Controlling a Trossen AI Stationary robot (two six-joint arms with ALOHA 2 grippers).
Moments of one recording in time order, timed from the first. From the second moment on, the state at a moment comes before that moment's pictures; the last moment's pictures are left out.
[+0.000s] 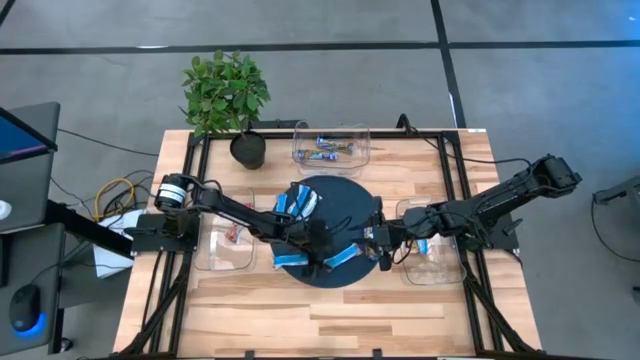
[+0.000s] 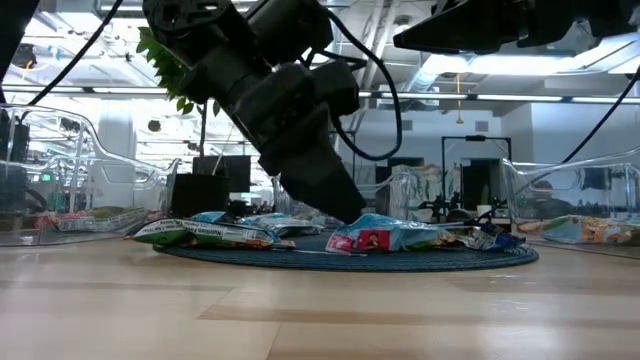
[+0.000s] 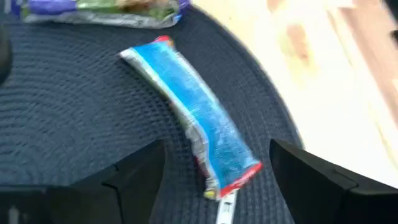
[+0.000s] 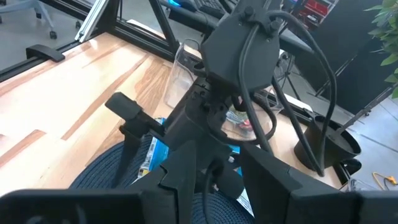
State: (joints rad) left arm -0.14 1.93 1.04 0.15 0.13 -0.17; right arm 0.30 1.23 0.60 0.34 0.24 -0.39
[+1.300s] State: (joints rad) left arm -0.14 2.00 1.04 0.20 0.02 -0.14; right arm 0.30 1.23 0.60 0.33 0.24 -0.39
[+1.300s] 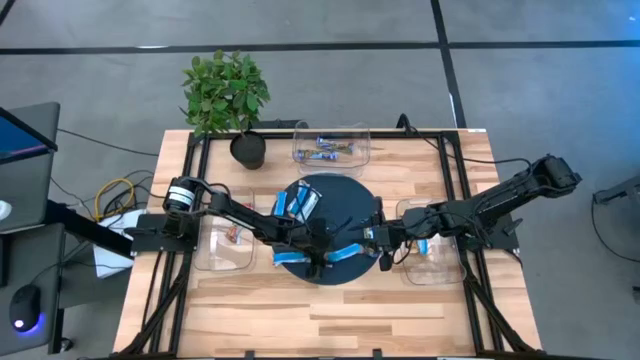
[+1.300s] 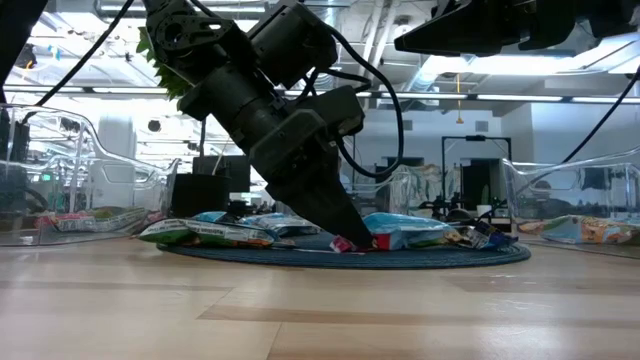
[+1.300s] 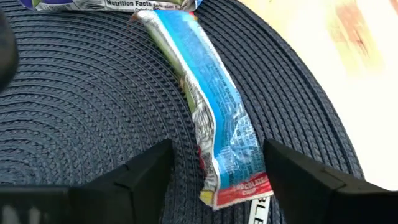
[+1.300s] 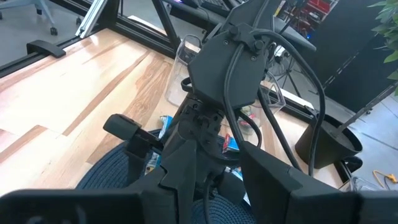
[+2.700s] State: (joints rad) left arm -0.18 2.00 1.09 0.14 -0.06 -0.04; right arm 0.30 1.23 0.60 0.32 0.24 -0.38
